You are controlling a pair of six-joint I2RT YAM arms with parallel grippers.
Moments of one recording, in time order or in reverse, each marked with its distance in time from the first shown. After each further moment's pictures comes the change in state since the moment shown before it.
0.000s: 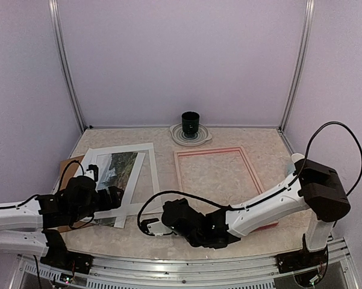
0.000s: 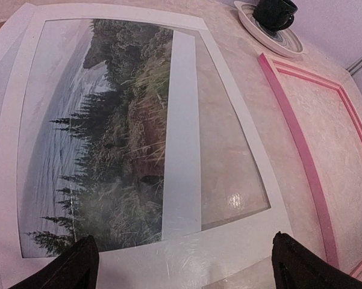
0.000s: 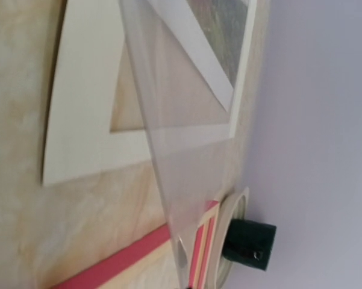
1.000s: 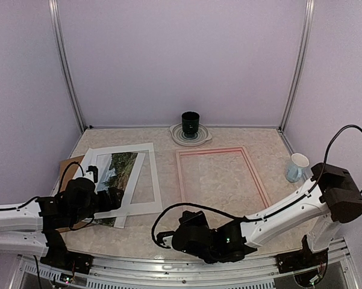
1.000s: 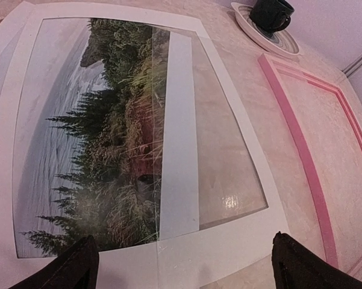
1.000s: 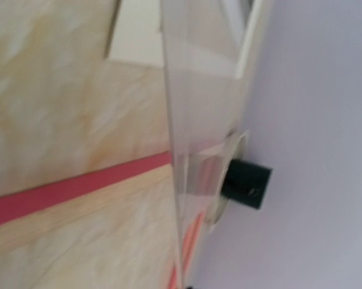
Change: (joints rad) left arm 0.000 -0.018 -0.036 0.037 0.009 -0.003; right arm 0.120 -0.132 -0.129 -0.193 0.204 0.100
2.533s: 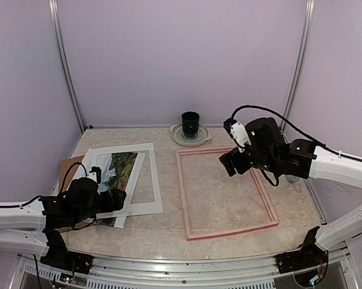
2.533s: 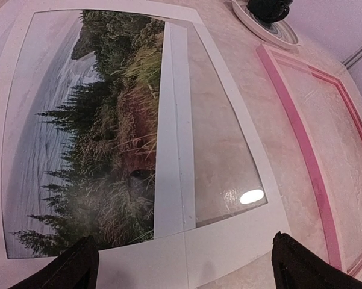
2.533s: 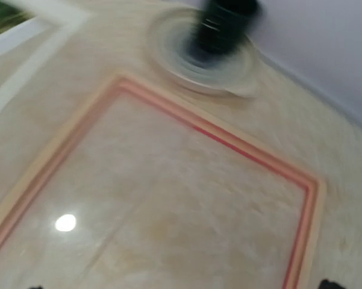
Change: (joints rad) left arm 0.000 0.056 0.002 0.041 0.026 0.005; right arm -0.607 -0.542 0.069 -0.422 -0.554 0.953
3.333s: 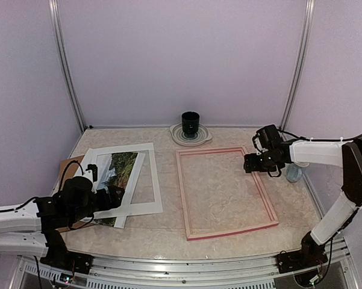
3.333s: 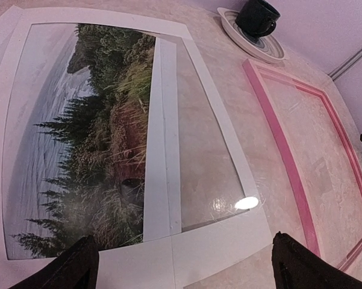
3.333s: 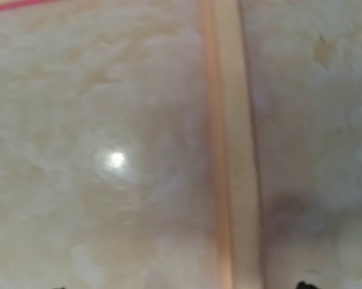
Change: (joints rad) left arm 0.000 -0.090 0.000 -0.020 0.006 -0.009; right arm -0.559 0.333 -0.045 0.039 -0.310 0.328
